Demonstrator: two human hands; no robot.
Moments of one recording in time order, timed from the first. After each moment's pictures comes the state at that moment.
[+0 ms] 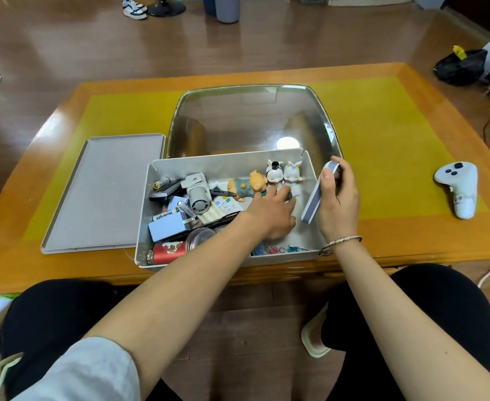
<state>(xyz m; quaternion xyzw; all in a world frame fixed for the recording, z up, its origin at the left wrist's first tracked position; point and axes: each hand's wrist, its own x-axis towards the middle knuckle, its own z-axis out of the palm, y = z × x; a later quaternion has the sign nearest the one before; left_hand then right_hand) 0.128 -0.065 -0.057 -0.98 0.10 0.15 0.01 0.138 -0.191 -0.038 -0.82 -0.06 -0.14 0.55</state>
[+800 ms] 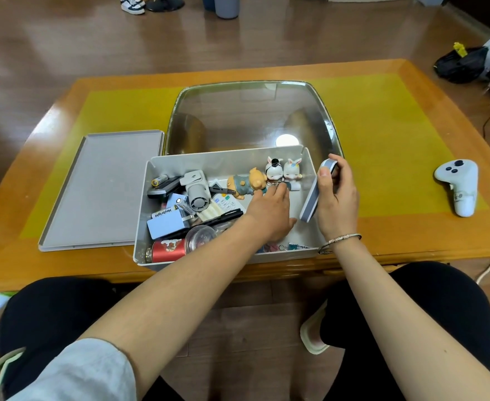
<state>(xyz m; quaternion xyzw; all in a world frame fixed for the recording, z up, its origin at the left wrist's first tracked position) 0.120 -0.071 -0.062 -0.99 0.06 0.09 0.05 0.137 -0.192 -0.037 -0.82 -0.07 -0.12 0.56</state>
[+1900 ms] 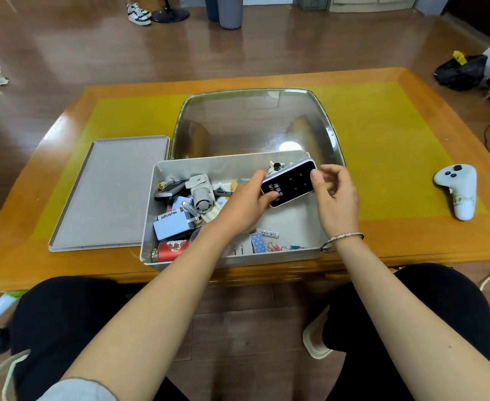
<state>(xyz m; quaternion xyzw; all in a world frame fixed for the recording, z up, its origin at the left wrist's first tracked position) 0.098 -0.026 -0.033 -0.91 -0.04 -0.01 -0.41 0.144 -0.193 -0.039 -0.81 -0.08 -0.12 0.56</state>
